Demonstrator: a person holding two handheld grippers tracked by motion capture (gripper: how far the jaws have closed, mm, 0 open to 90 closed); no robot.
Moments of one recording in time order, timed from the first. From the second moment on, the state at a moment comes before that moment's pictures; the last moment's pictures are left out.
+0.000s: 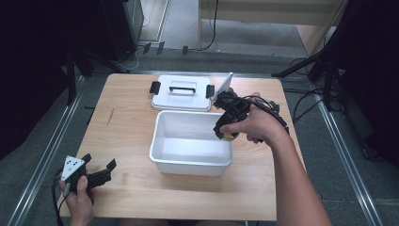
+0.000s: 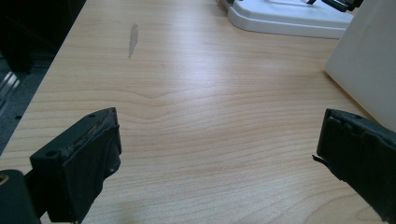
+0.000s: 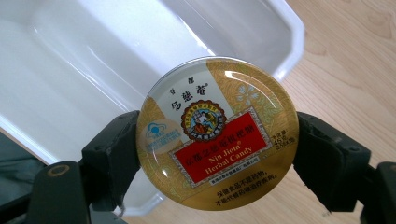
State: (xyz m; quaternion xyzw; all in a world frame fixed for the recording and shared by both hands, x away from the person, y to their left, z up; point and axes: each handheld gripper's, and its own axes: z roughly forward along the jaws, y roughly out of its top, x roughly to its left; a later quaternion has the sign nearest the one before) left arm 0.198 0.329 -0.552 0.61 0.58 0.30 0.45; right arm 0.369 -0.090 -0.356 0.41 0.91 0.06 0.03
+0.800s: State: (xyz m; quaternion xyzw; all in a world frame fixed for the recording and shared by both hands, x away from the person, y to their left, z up) left arm 0.199 0.330 -0.552 0.61 0.58 0.30 0.46; right arm 0.355 -0.064 -0.375 0.19 0.98 0.07 0.07
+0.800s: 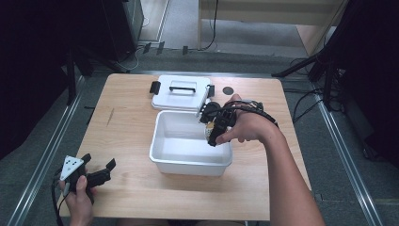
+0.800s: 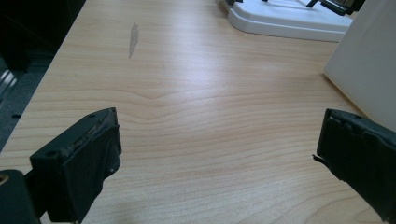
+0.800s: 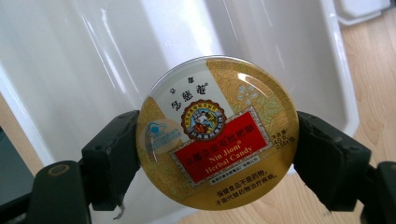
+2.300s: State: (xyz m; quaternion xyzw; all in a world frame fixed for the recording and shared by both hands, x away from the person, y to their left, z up) left arm 0.198 0.330 -0.552 0.61 0.58 0.30 0.46; right arm 0.348 -0.064 -0.440 0.16 0.99 0.01 0.06
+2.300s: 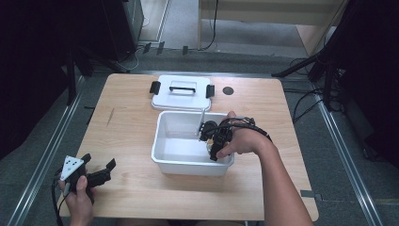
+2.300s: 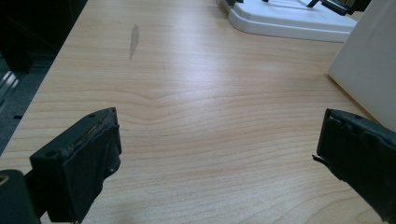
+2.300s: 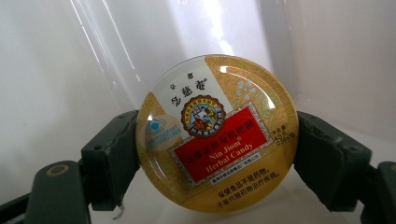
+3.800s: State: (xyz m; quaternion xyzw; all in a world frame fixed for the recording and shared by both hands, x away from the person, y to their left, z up) left arm 0.199 0.329 -0.552 0.61 0.58 0.30 0.45; right arm 0.341 -0.090 -0.366 0.23 0.97 0.08 0.08
